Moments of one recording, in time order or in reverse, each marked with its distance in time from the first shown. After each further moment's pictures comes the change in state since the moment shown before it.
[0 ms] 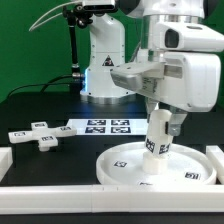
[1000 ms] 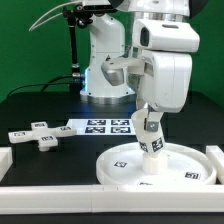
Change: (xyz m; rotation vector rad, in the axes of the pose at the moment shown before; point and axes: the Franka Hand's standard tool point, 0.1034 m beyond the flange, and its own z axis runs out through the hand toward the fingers) arm -0.004 -0.009 -0.003 0.040 -0.007 0.191
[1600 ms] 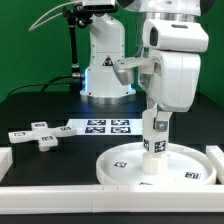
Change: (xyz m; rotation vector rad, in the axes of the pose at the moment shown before) arm 0.011 0.000 -0.001 0.001 0.002 0.051
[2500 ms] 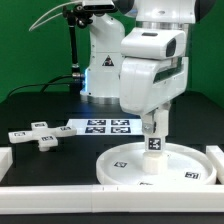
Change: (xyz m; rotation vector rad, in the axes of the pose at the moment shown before) arm 0.011 -0.020 0.014 0.052 0.025 0.782
